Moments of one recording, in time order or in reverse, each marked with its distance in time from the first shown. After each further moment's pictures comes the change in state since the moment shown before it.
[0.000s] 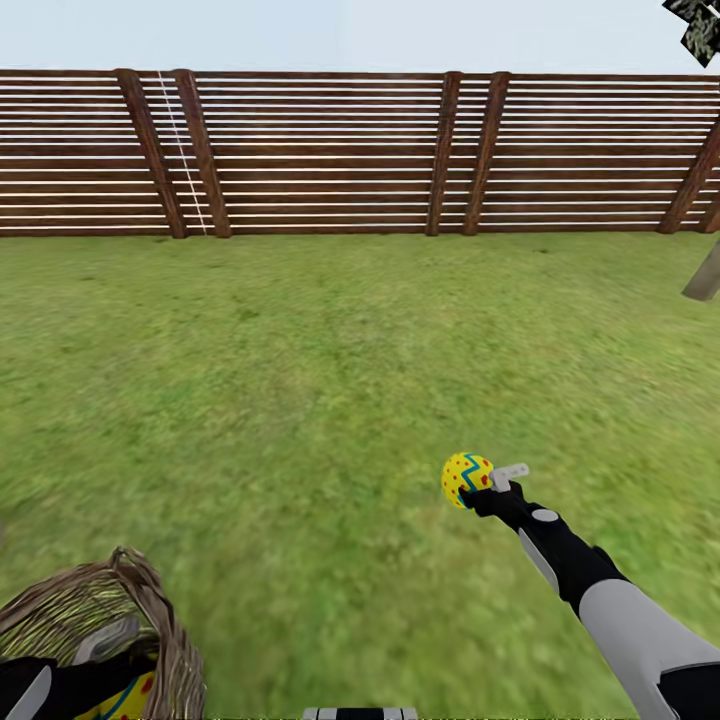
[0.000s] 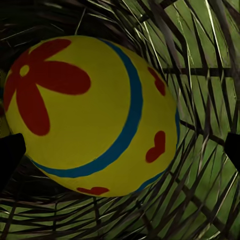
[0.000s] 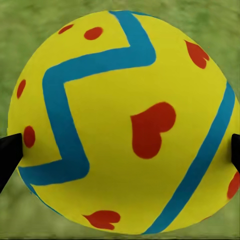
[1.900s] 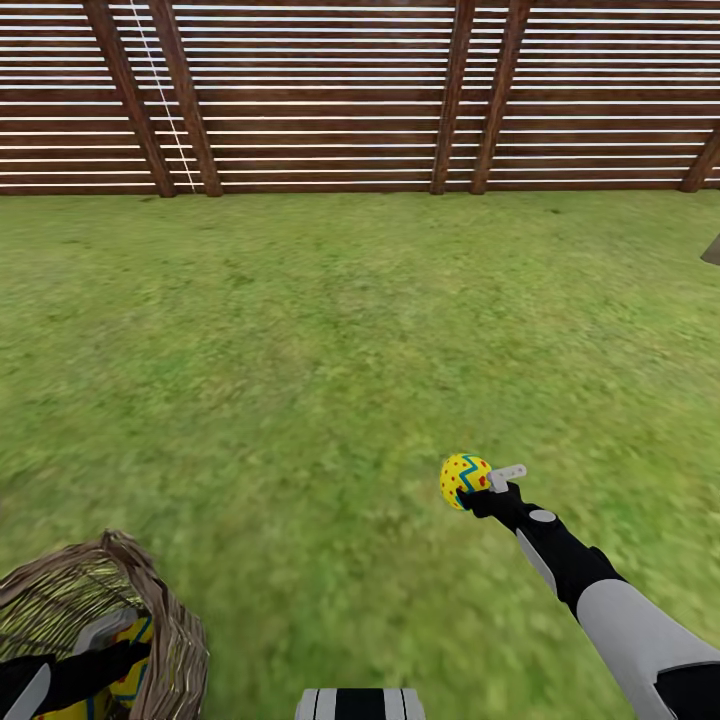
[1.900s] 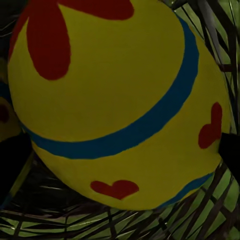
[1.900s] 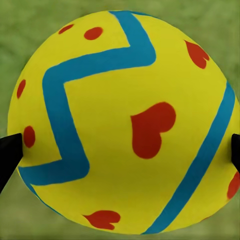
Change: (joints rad) left arm -0.001 -0.002 0.021 -0.005 0.007 -0.099 0.000; right arm 0.000 0.008 0.000 0.006 0.001 0.000 0.000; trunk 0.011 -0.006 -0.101
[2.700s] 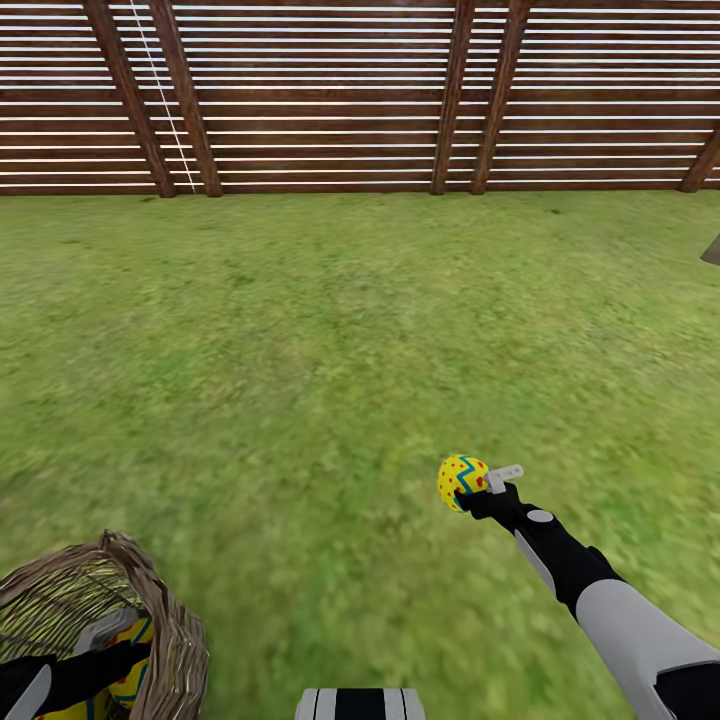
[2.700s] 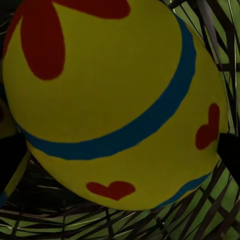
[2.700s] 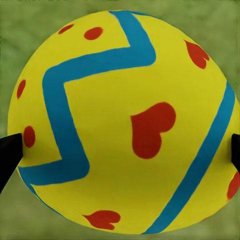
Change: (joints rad) left arm -0.001 -0.003 0.001 0.005 0.002 -0.003 -0.001; right arm 0.000 -0.001 0.026 -0.003 -0.001 0.003 0.004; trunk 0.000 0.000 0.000
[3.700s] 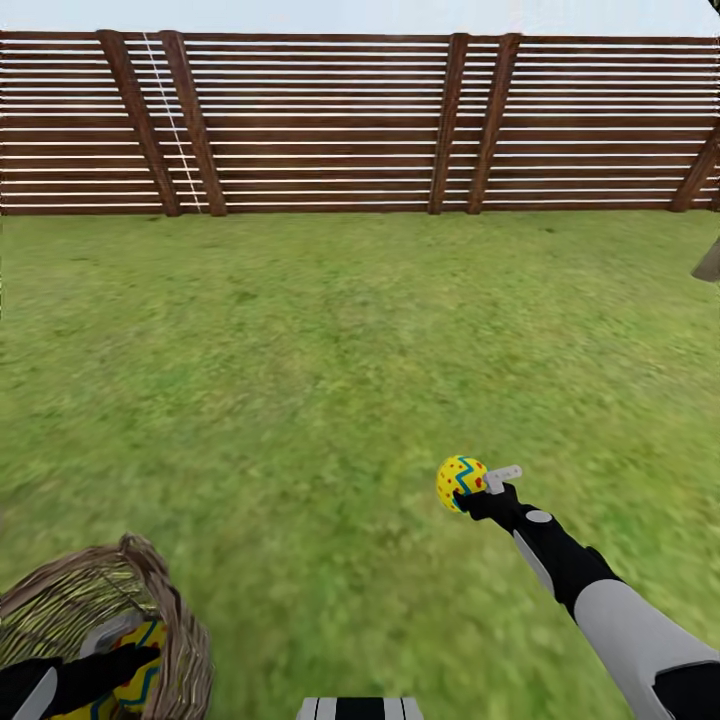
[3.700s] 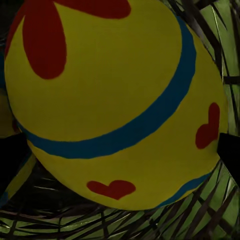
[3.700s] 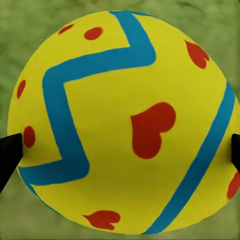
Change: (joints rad) left arm 0.002 -0.013 -0.002 0.006 -0.013 -0.005 0.003; right arm 0.000 0.005 0.002 0.003 0.001 0.001 0.001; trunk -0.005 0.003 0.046
